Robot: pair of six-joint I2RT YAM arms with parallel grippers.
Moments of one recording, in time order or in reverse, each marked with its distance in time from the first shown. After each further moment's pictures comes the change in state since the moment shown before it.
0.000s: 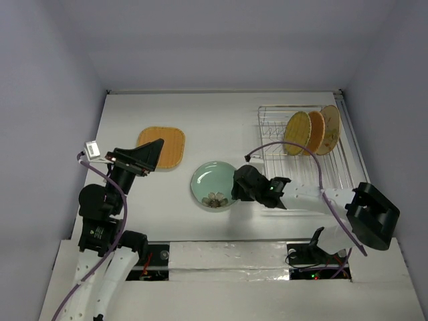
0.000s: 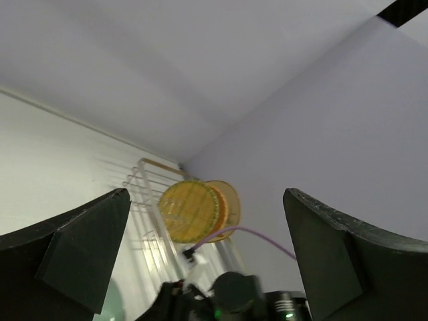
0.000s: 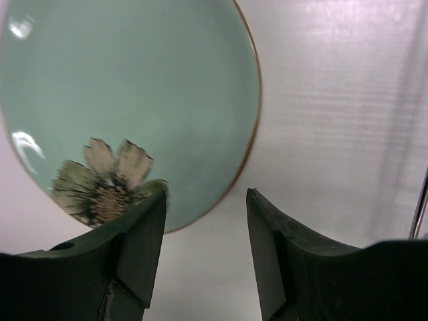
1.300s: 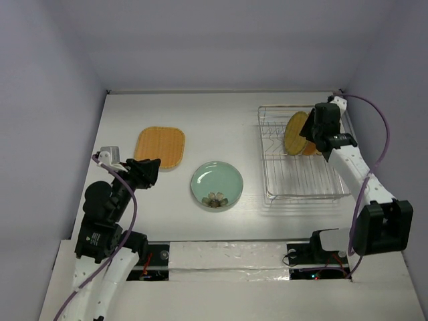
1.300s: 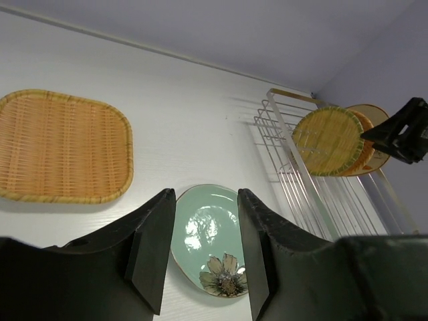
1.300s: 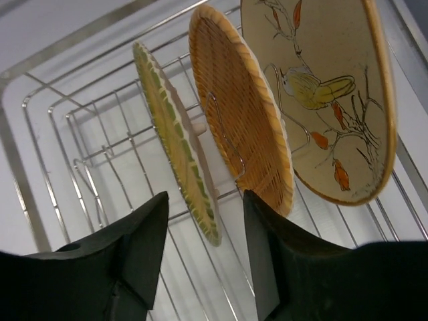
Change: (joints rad) left arm 0.000 -0.047 0.037 -0.422 -0.040 0.486; right arm -0.851 -0.142 0.343 -0.156 0.016 -0.457
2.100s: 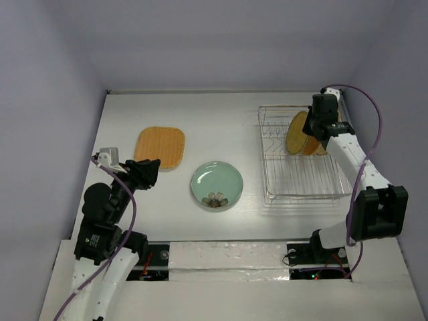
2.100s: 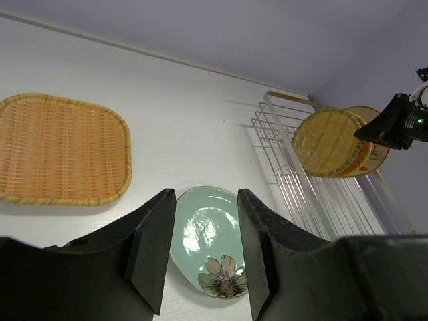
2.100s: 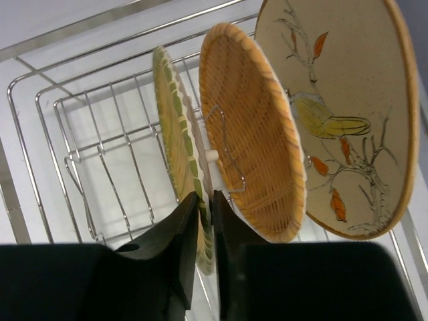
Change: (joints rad) left arm -0.011 -0.018 0.000 0.000 -0.009 0.000; right arm -0.020 0.154 0.141 -0.060 -0.051 -0.135
